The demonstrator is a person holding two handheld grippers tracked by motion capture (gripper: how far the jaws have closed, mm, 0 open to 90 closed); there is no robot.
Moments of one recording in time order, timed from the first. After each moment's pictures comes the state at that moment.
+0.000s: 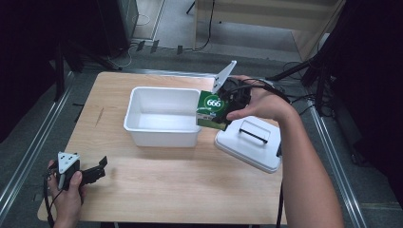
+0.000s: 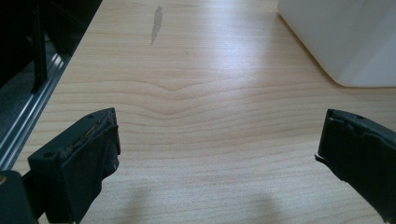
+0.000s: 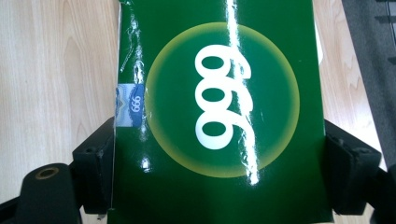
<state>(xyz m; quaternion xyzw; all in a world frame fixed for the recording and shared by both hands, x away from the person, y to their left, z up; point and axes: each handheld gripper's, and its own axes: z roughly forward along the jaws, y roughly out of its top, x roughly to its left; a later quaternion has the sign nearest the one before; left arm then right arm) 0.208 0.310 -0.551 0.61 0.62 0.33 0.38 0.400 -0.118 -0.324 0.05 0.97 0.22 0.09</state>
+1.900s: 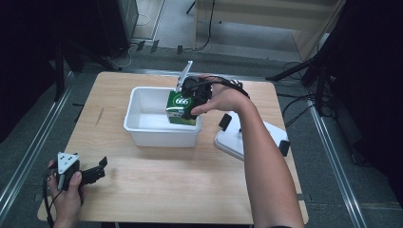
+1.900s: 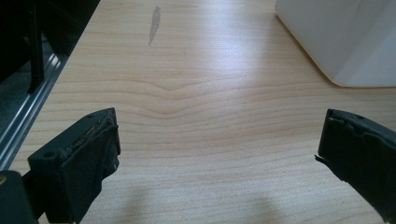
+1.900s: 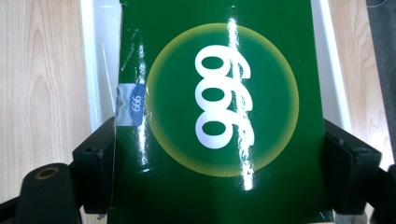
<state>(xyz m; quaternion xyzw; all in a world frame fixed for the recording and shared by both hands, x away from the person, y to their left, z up) 0.207 0.310 -0.552 0.61 0.62 0.32 0.38 0.435 -0.030 -0.365 0.02 0.98 0.20 0.08</state>
